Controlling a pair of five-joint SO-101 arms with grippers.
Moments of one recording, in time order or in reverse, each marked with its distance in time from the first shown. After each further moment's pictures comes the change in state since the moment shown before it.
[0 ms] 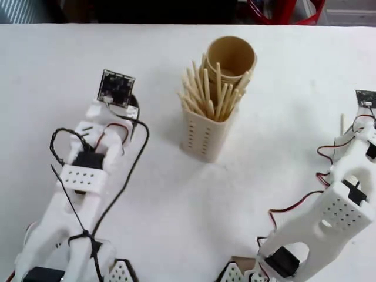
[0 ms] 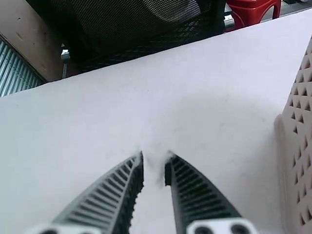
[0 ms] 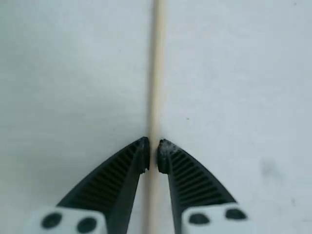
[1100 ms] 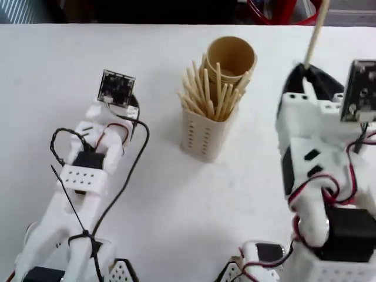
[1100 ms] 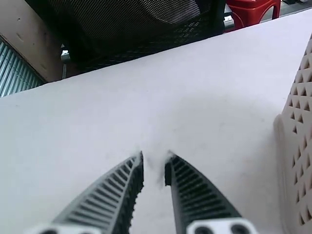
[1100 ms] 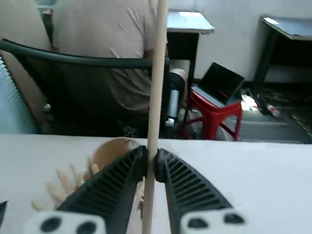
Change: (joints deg) left arm 0.0 0.0 0.0 0.0 0.0; right arm -40.6 -81.8 1.5 16.1 -32.4
